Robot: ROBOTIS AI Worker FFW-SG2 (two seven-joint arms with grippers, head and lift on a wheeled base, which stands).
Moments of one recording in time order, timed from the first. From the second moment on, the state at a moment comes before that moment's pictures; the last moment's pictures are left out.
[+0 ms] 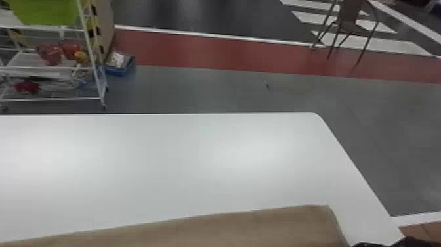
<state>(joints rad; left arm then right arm) 0.64 0.00 0.74 -2.11 -0.65 -0.47 -1.57 0.65 -0.37 -0.71 -1.91 0.50 -0.44 1.36</state>
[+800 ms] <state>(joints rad) 0.63 0.00 0.73 -2.12 -0.65 -0.46 -1.57 0.68 -0.38 -0.71 -1.95 0.39 -0.34 1.36</state>
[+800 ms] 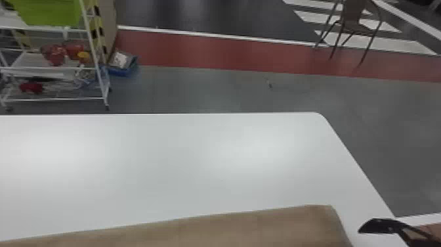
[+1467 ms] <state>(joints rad) 0.63 0.00 0.76 -2.16 -0.65 -0.36 -1.57 0.67 -0.38 -0.71 -1.95 0.40 -0.34 1.36</state>
